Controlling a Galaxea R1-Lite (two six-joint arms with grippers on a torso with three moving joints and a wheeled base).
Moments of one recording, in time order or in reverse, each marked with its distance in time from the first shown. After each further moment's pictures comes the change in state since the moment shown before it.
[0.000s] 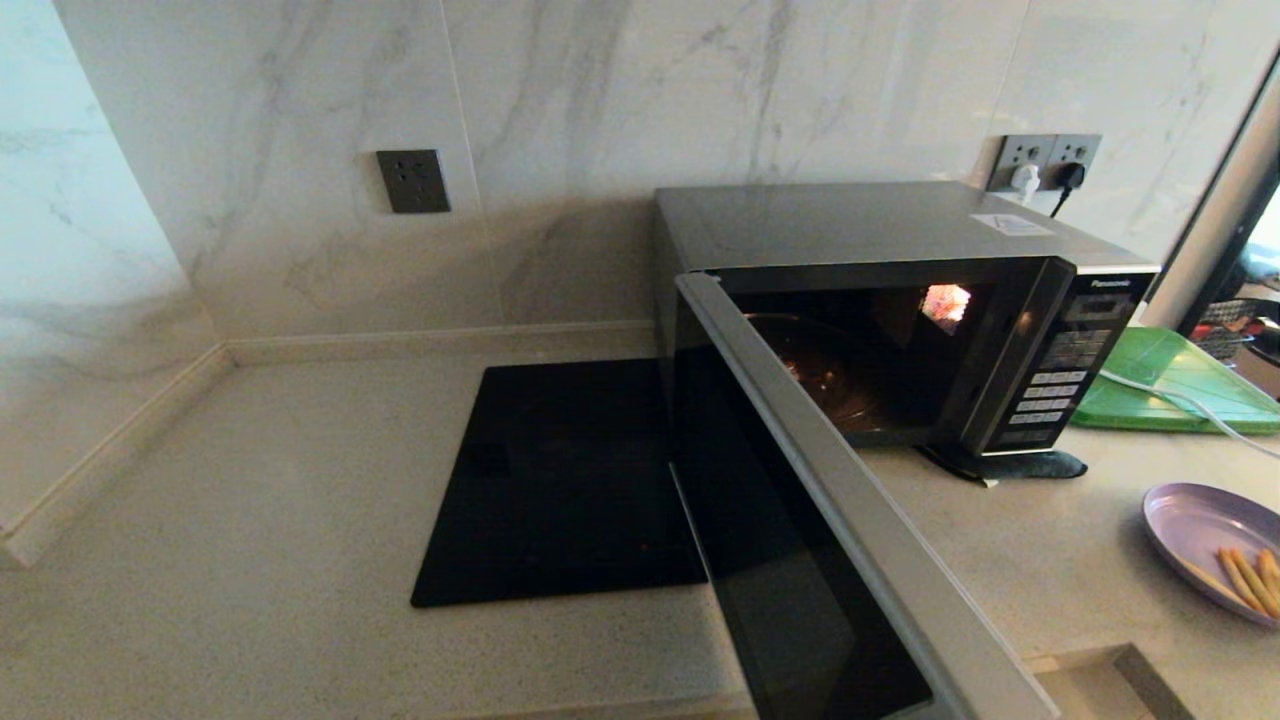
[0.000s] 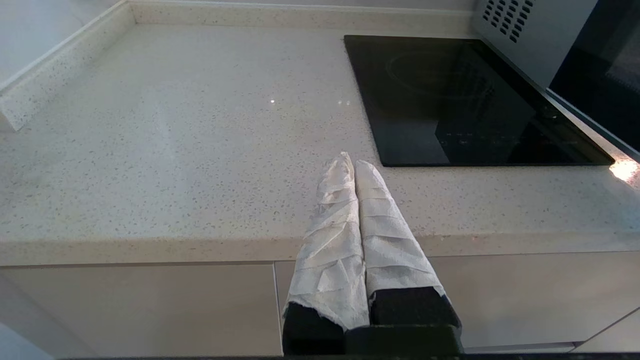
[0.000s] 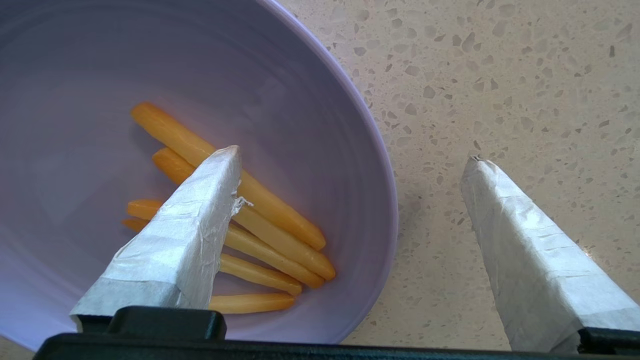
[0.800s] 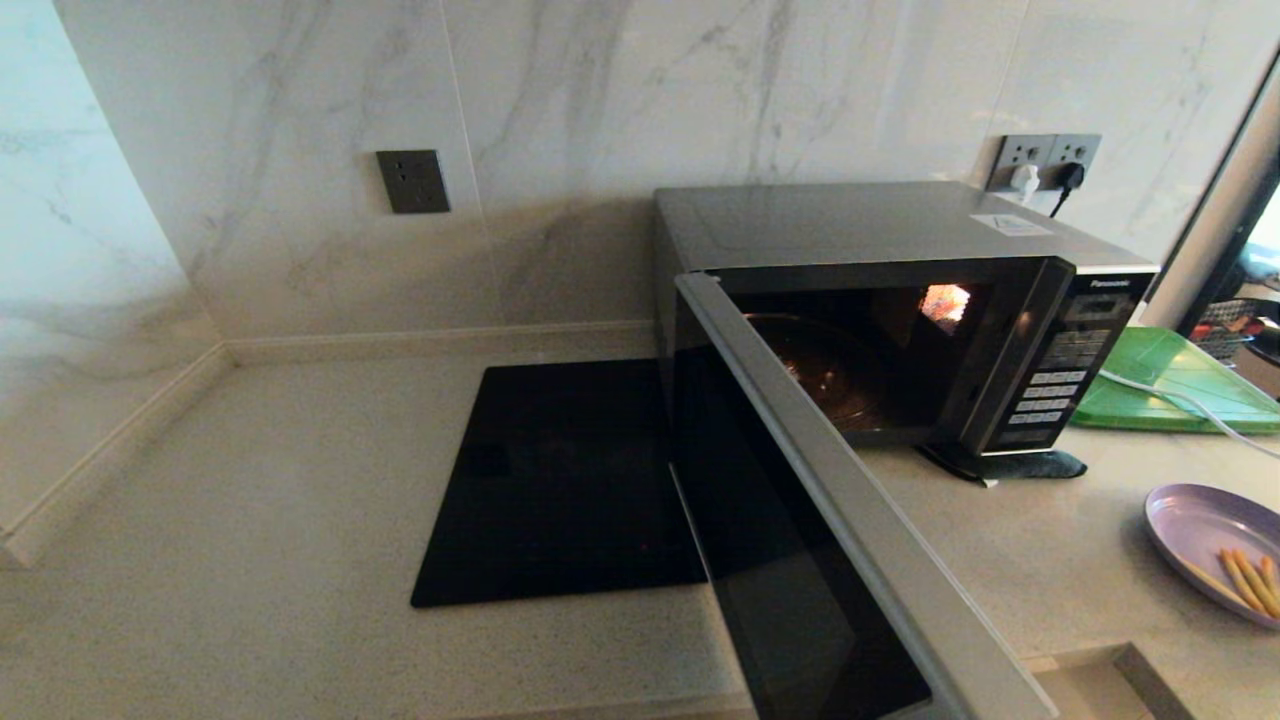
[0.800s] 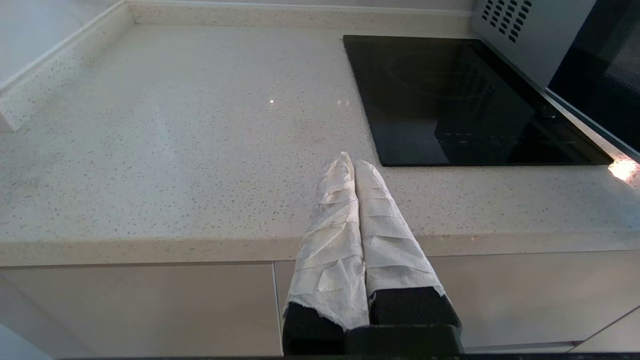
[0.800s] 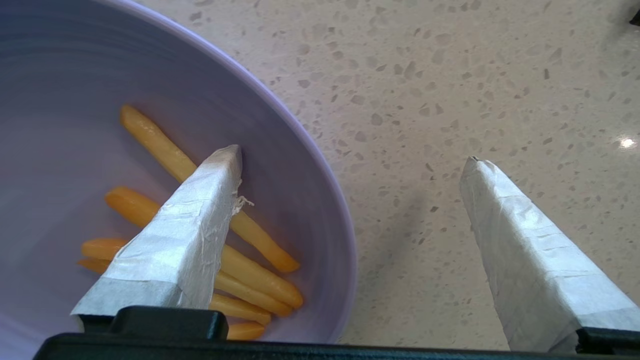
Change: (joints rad) left arm 0.000 0.000 0.000 0.000 0.000 0.000; right arm -0.020 0.016 -0.004 0.002 -0.065 0.000
